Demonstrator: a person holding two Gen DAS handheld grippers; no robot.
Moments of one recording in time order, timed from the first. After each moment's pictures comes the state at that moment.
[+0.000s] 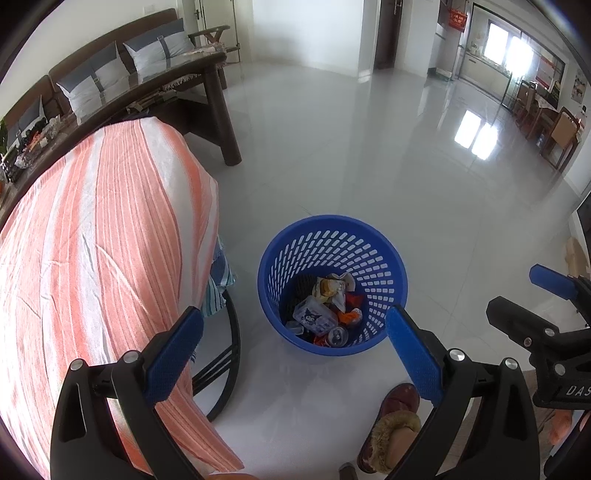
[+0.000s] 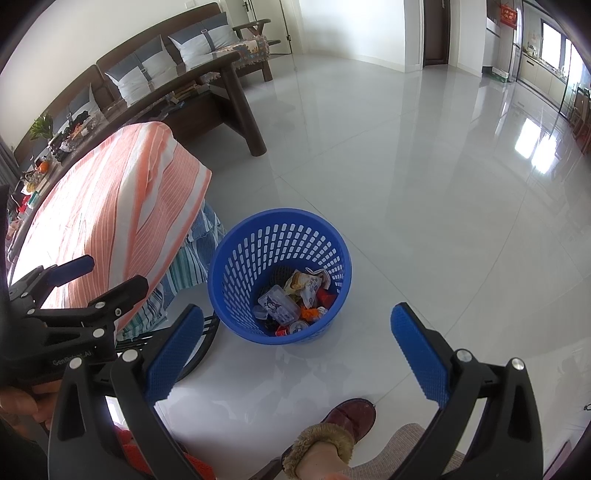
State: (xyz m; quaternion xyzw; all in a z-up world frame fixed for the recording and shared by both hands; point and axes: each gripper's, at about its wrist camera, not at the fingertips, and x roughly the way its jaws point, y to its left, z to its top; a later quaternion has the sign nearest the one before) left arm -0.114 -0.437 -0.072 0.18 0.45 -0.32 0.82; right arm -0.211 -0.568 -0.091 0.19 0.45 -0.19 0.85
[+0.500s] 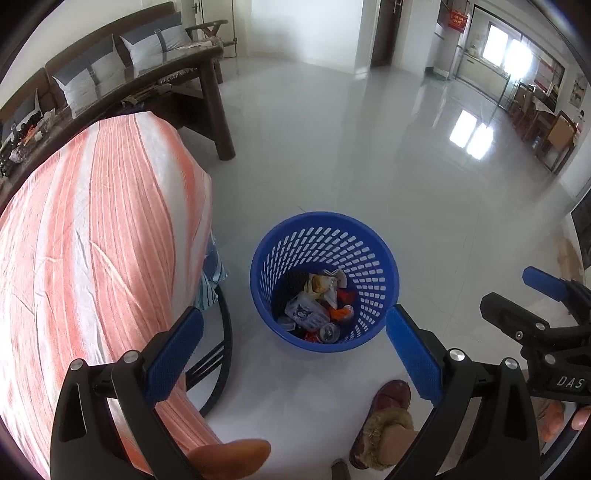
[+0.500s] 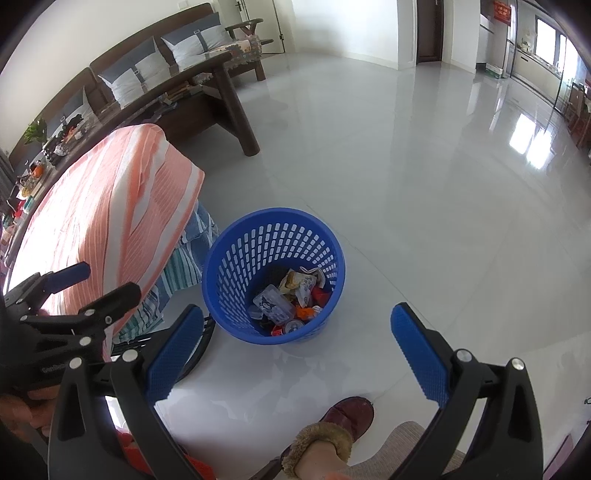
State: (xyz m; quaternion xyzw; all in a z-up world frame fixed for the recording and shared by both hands) left arm -0.109 -0.435 -0.069 0.17 0.46 -0.33 0.81; right arm -0.213 -0.572 -0.092 0.20 0.45 -0.21 0.84
